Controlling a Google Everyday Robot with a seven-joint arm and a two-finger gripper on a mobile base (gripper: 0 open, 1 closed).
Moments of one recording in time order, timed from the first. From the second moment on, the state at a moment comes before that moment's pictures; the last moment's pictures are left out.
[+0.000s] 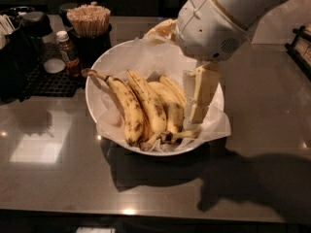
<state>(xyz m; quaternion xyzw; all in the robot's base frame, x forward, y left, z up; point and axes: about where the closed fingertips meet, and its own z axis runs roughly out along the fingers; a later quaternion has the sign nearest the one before) 0.430 -0.011 0.981 -0.81 0.52 0.14 0.25</state>
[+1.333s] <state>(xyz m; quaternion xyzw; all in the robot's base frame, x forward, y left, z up) 0.446 0.065 0.986 -0.83 0.41 0.27 0.27</state>
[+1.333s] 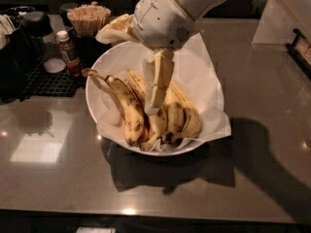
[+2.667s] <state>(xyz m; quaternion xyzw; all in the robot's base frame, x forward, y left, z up) 0.469 0.068 0.937 -0.80 0.47 0.30 0.22</state>
